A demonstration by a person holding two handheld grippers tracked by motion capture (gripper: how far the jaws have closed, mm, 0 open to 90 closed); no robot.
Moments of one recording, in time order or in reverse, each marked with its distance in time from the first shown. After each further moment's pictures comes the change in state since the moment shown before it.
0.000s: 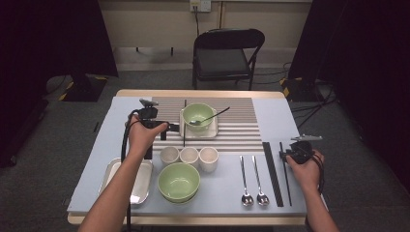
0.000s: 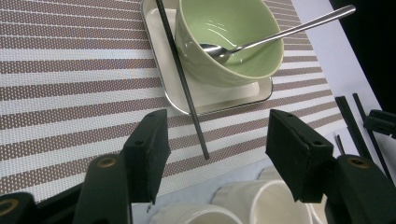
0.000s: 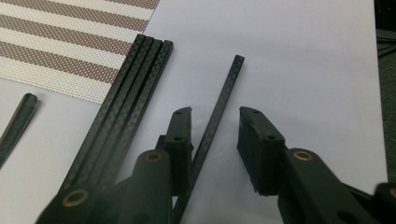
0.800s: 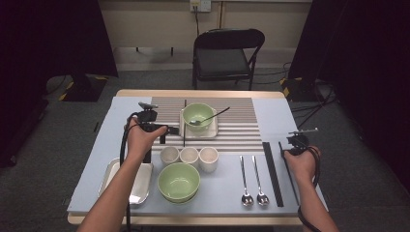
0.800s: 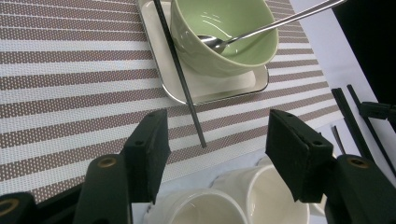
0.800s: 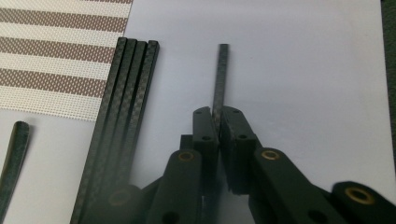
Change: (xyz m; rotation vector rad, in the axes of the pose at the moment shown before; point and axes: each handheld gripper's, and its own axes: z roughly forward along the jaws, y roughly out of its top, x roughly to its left) left arm -0.001 -0.010 -0.005 -0.002 -0.005 0.016; right arm 0.002 0.020 0.005 0.143 -0.027 0.150
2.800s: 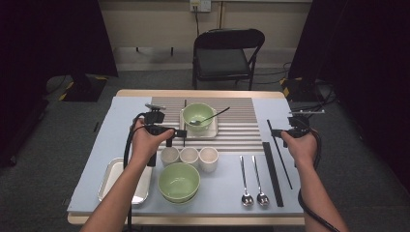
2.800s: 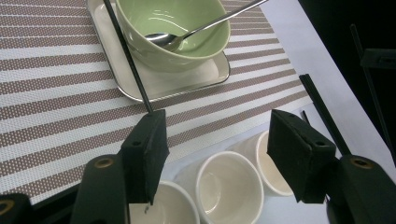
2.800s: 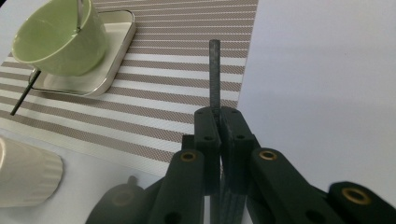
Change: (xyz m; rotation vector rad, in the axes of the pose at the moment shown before) left arm -0.032 -0.006 -0.006 0.001 -0.064 0.082; right arm 0.029 0.052 -0.051 -0.172 0.237 0.019
